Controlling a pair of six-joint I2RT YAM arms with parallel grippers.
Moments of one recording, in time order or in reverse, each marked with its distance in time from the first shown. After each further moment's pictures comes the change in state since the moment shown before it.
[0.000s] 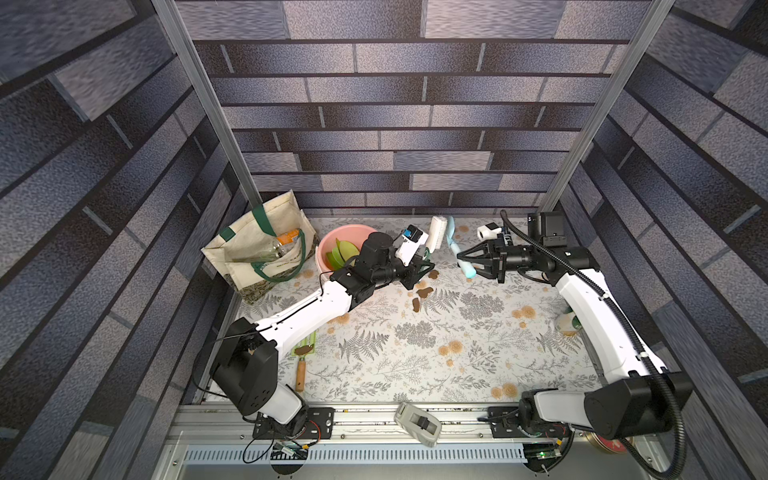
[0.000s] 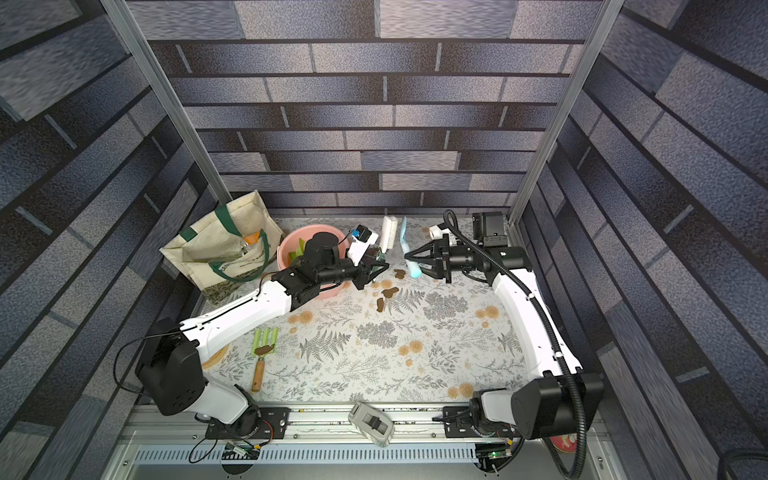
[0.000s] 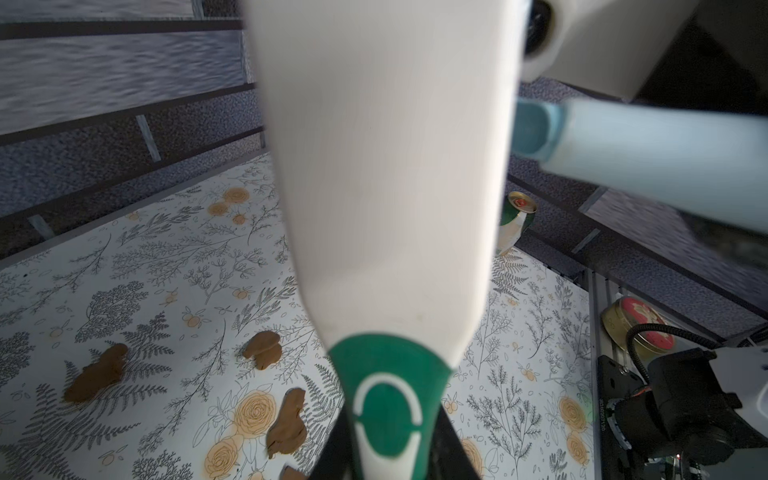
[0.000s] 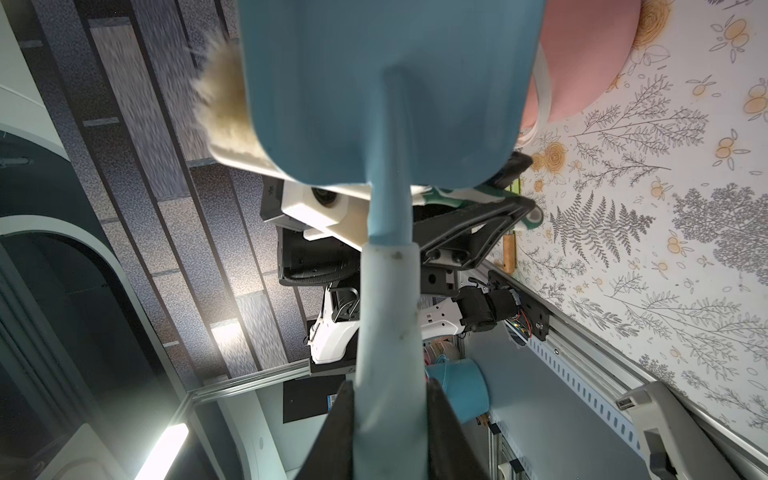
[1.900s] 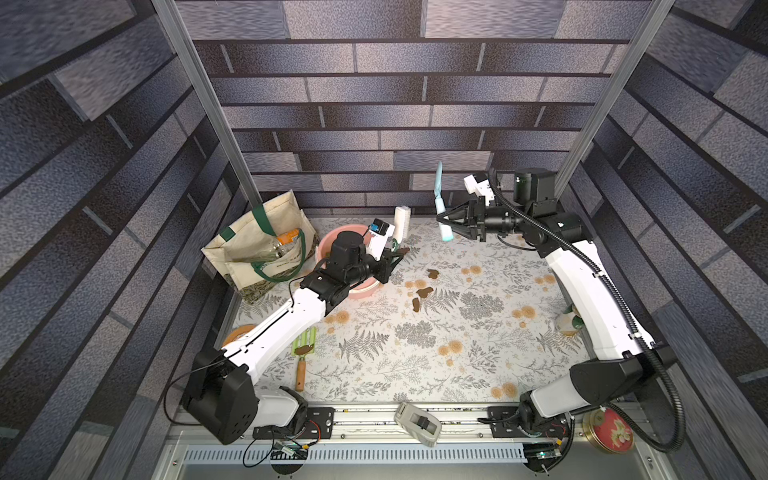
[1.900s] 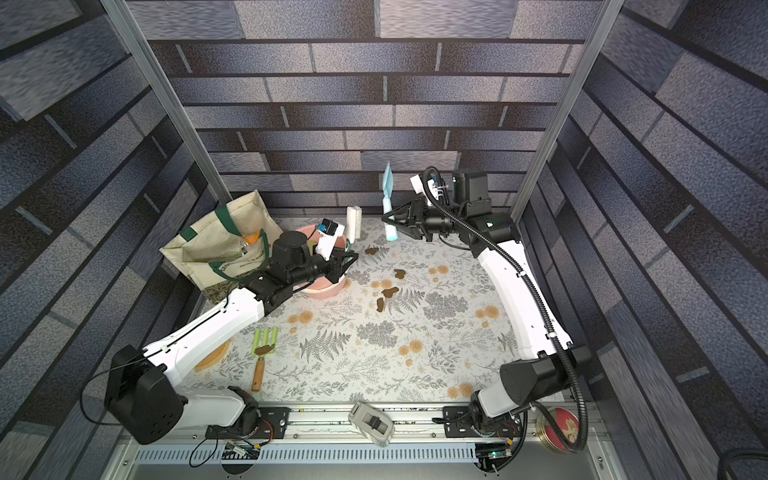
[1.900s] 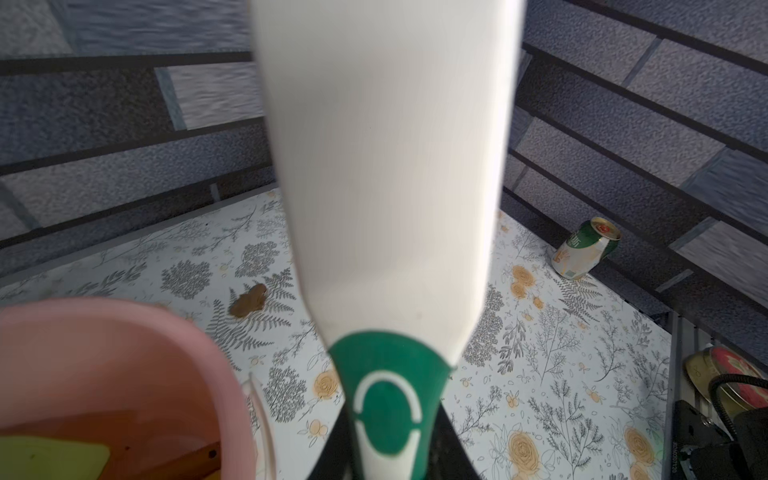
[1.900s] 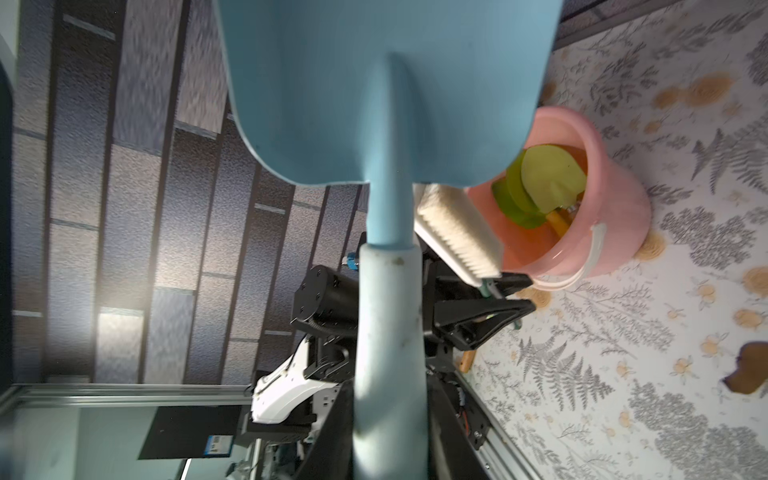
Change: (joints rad) left arm 0.149 -0.235 -0.152 -0.132 -0.151 -0.013; right arm 0.229 0.228 0.503 0.045 0.367 -0.186
